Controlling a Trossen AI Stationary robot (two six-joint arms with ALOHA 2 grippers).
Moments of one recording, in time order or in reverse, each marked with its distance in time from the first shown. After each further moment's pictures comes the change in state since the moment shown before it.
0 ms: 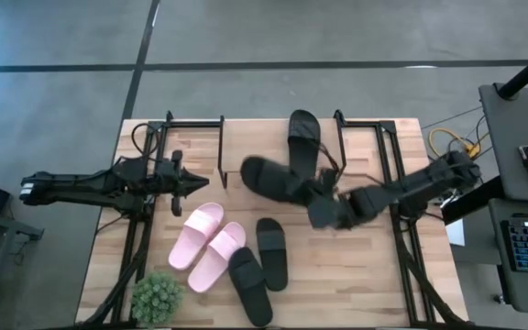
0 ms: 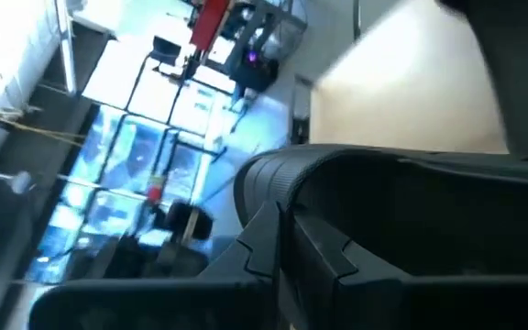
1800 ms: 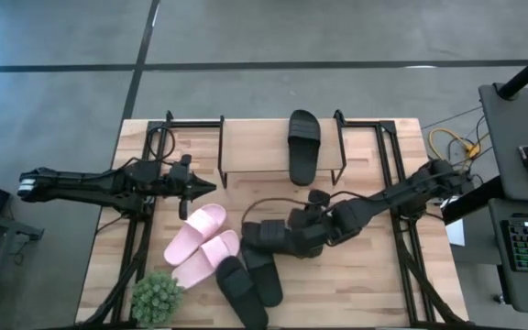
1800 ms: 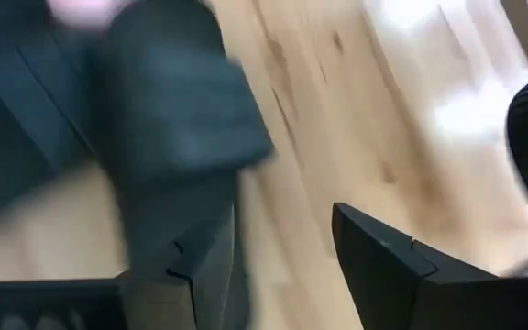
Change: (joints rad) left arm -0.002 0.107 0.010 0.018 0.051 -0.008; right arm 0.059 0.193 0.219 -0.828 -0.626 -1.036
